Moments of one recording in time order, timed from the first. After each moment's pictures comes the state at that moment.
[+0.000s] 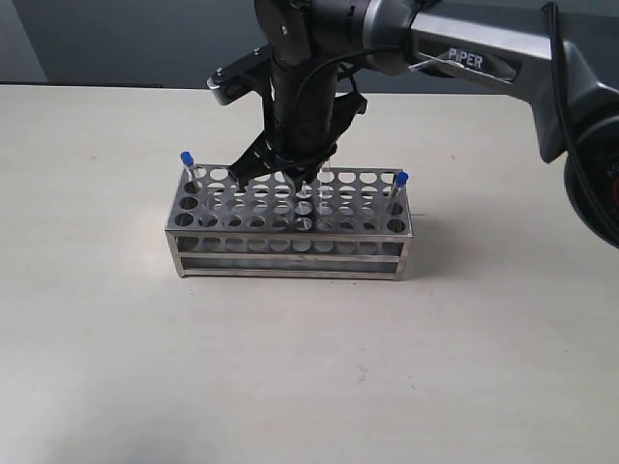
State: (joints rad) left arm -0.04 0.00 0.00 0.47 0.30 -0.52; right arm 0.84 2.21 -1.92 -0.11 1.14 0.01
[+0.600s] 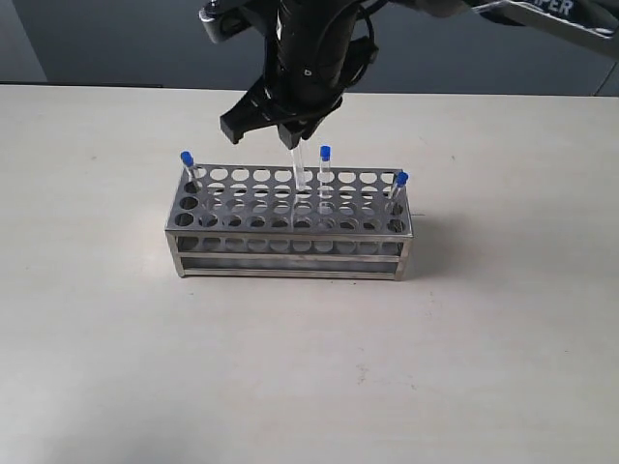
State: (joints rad) left arm -0.04 0.00 0.00 0.47 0.30 -0.52; right arm 0.84 2.07 -1.92 -0.11 1.15 0.00
